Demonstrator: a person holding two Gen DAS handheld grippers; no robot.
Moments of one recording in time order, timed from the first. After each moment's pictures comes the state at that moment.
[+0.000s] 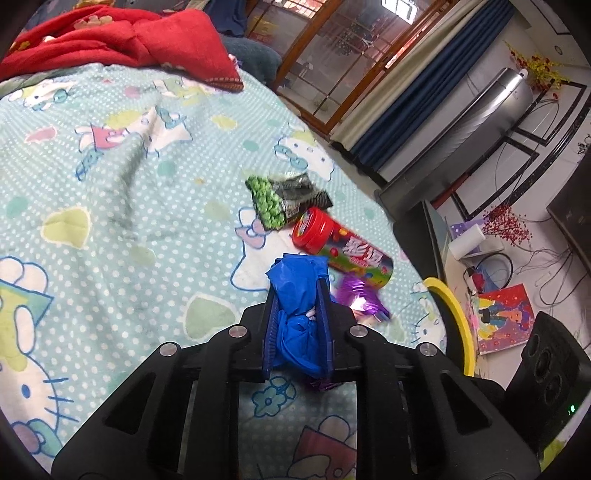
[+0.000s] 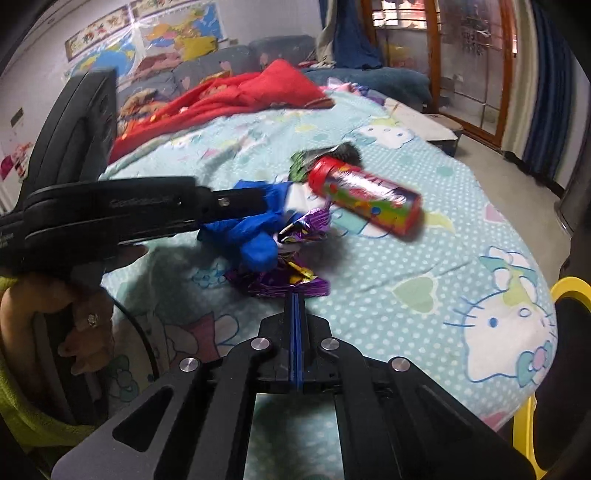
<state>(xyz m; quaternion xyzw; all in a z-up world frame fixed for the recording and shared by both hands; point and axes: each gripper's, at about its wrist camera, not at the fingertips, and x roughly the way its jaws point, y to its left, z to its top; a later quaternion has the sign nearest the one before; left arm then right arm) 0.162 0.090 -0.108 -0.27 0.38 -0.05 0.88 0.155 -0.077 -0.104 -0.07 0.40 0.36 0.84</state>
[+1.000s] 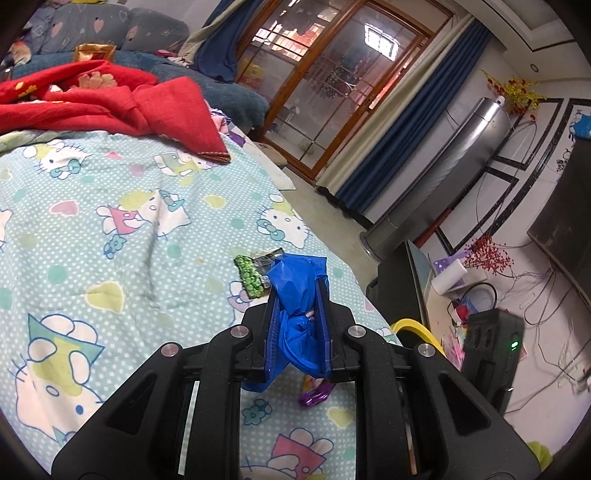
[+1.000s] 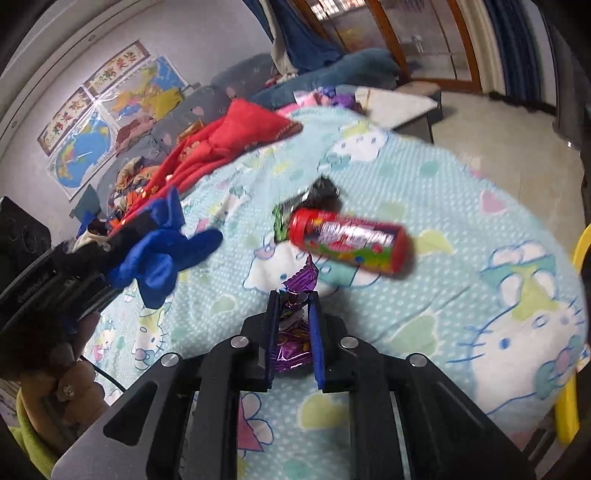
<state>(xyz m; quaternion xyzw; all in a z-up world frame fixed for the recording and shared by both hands) 0.139 0.101 -0.046 -0.27 0.29 -0.05 0.92 0.197 -0.093 -0.078 0.09 0.43 0.35 0.83</state>
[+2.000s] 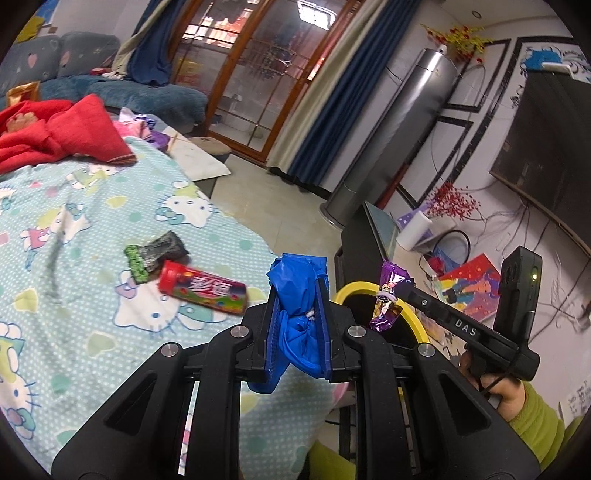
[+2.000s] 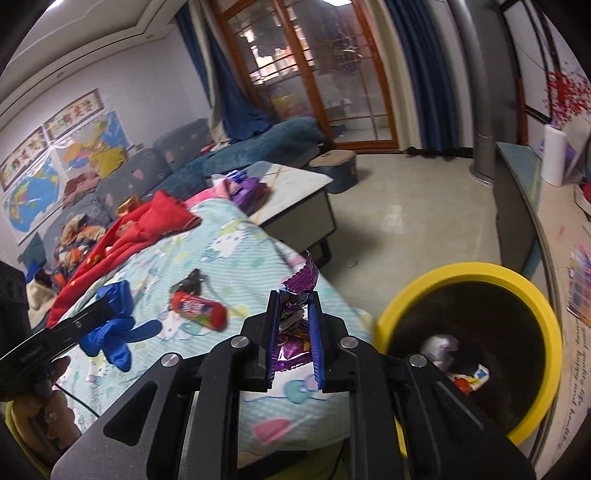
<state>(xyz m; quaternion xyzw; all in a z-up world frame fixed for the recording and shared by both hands) 0.147 -0.004 -0.027 -0.19 0.30 -0.15 0.92 0.200 -0.247 -0.033 0.10 0.34 0.20 0.91</state>
